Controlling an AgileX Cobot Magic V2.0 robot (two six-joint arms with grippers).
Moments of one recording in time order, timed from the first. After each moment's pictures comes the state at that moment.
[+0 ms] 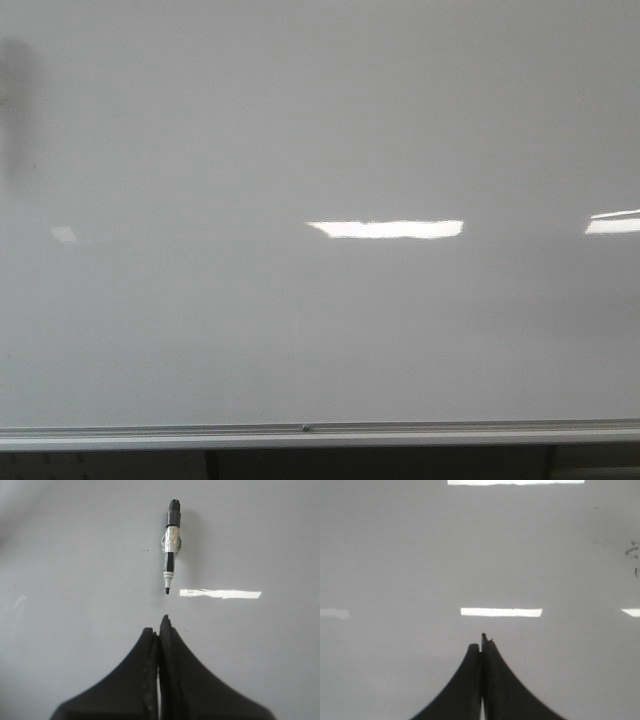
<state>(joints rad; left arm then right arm) 0.03 0.00 0.01 -0.06 0.13 0.03 -0.01 -0.01 0.03 0.06 -0.01 -0.01</state>
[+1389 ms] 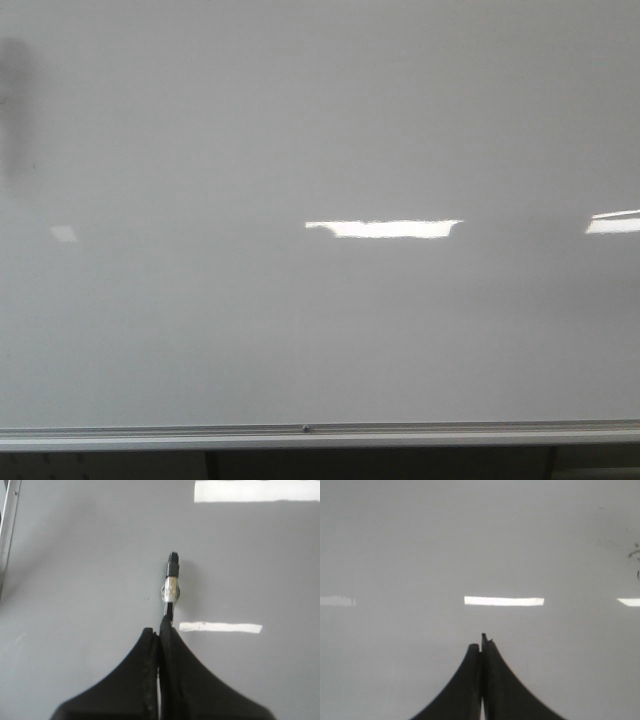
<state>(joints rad) 0.03 0.00 -0.08 -0.06 0.08 0.03 0.00 -0.01 -0.13 0.06 0.19 -0.01</state>
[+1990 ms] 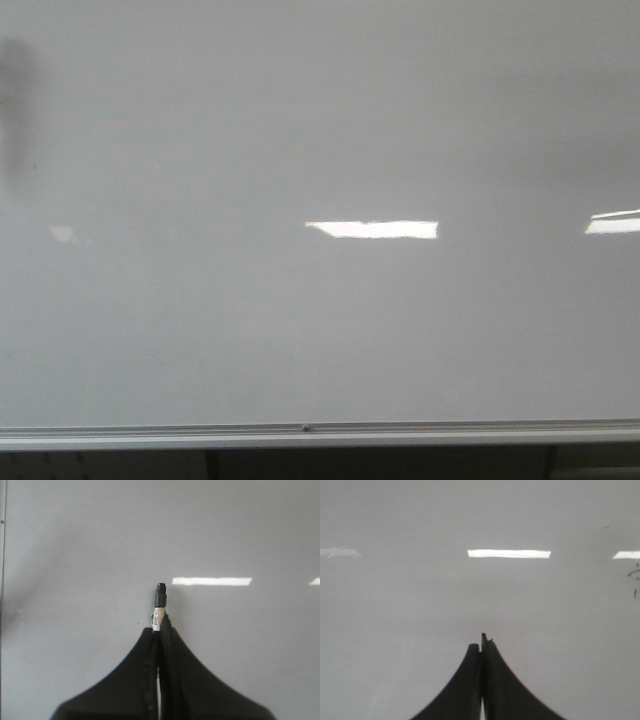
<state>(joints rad) 0.03 0.40 -0.70 -0.06 0.54 0.03 0.00 0.42 -0.67 0.06 0.55 -0.01</state>
